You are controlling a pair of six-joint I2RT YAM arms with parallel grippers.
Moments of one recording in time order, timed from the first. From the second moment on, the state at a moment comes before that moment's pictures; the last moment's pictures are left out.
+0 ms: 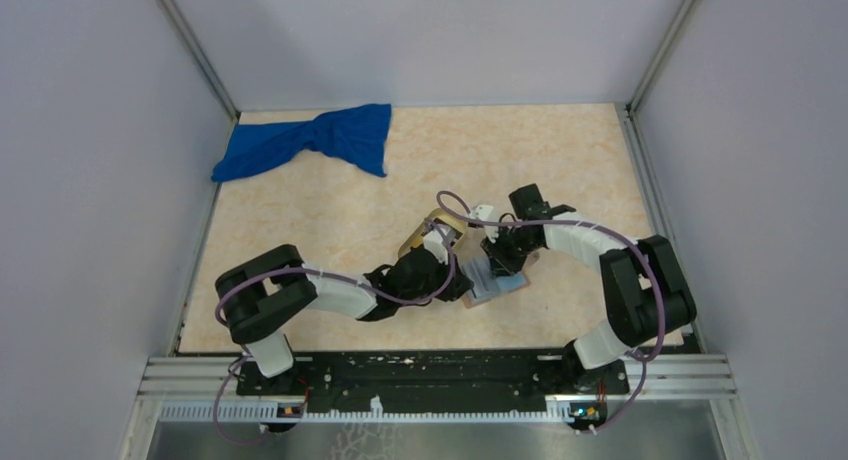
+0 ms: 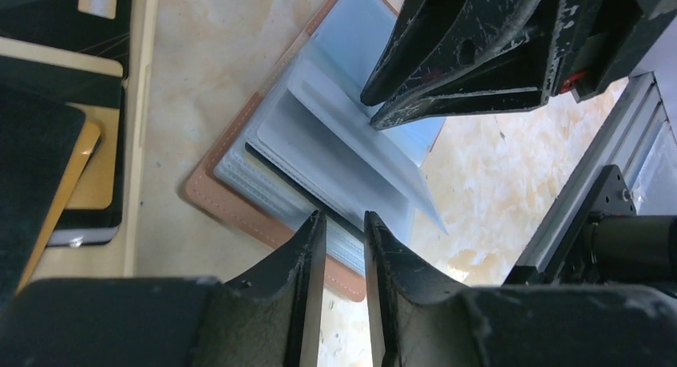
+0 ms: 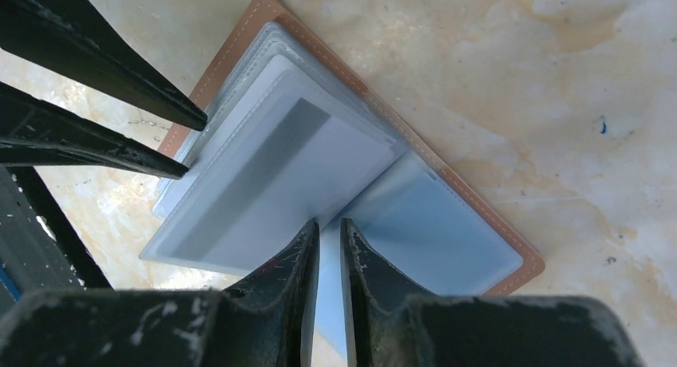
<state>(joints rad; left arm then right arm) -1.09 1.75 0.66 0.64 -0.10 -0.69 0.35 1.52 0.81 -0.54 -0.54 -0.59</state>
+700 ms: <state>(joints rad) -1.09 1.52 0.48 0.66 -0.12 -0.67 0.43 1.56 0.86 -0.58 -0.63 -0.56</state>
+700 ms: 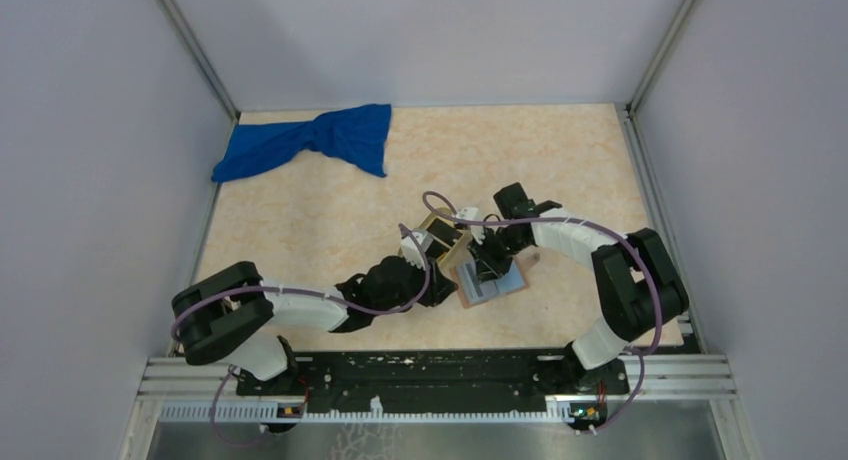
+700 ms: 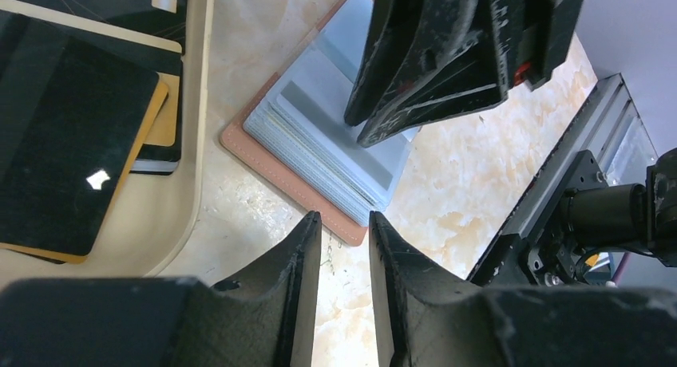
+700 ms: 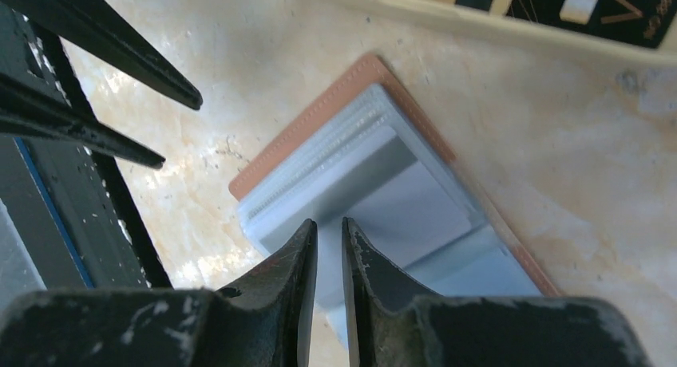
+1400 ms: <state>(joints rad) -0.79 1.16 0.36 0.62 -0.13 -0.62 0.32 1.53 1.26 -0.76 -0.93 -0.61</state>
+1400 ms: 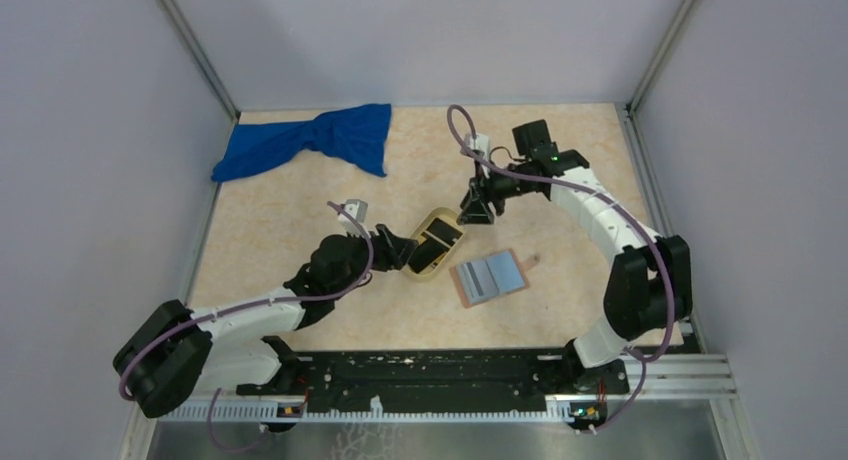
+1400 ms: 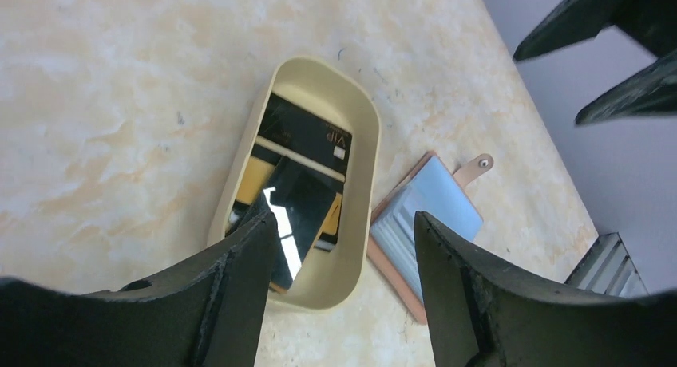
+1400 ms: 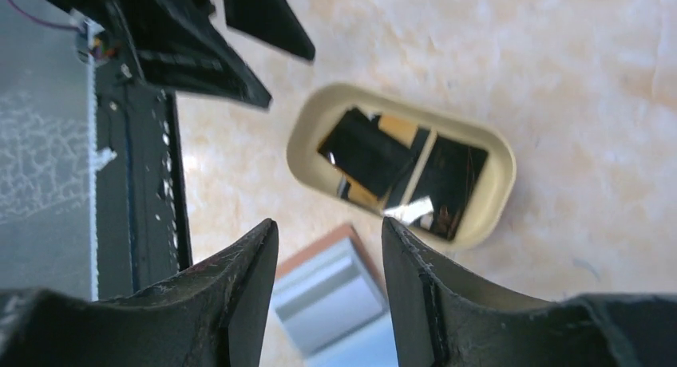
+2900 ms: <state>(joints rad) -0.78 1.40 0.36 0.52 -0.06 -1.00 0.59 1.94 1.31 -0.49 -0.55 -0.14</state>
